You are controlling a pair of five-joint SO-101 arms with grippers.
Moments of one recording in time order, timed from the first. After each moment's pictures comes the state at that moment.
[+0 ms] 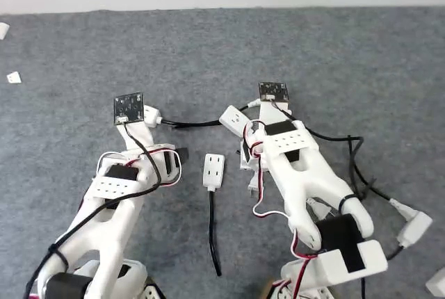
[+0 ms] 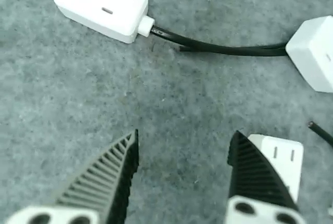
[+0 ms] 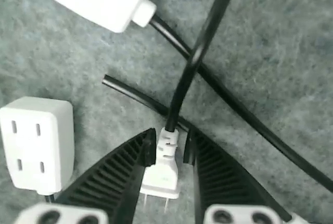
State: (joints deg) left arm 4.2 -22.8 63.1 31.8 20.2; right arm -18.6 0.3 33.4 54.2 -16.9
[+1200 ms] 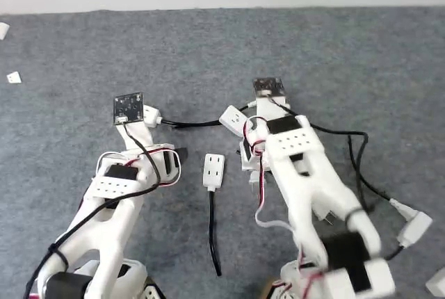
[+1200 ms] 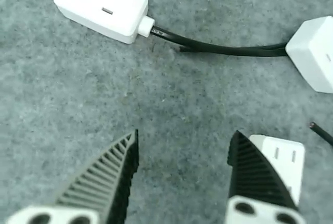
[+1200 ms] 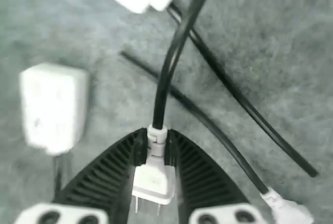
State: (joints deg) left arm 3.9 -22.6 63.1 31.9 20.2; right arm -20.3 -9.1 30.8 65.0 -9.2
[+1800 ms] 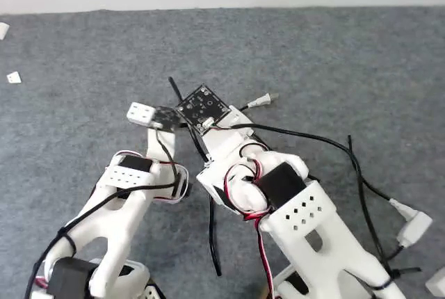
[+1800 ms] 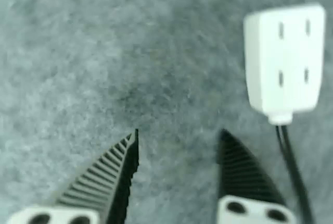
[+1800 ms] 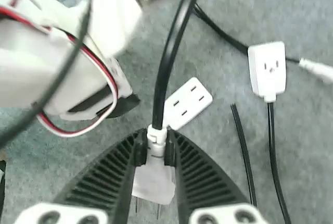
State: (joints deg) left arm 9.2 -16.6 57.1 51.9 3.2; right arm -41.1 -37.8 30.9 71.9 6.1
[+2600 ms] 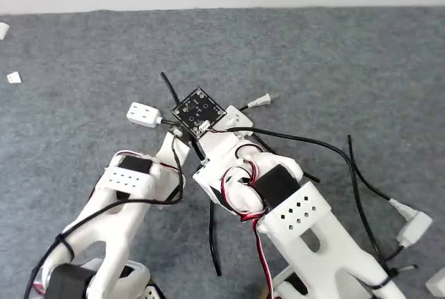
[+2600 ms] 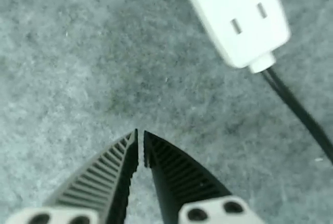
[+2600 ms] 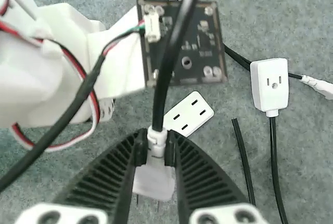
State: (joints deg) left arm 10.2 -19.2 57.0 54.4 -20.4; right arm -41.6 -37.8 35.3 65.7 6.7
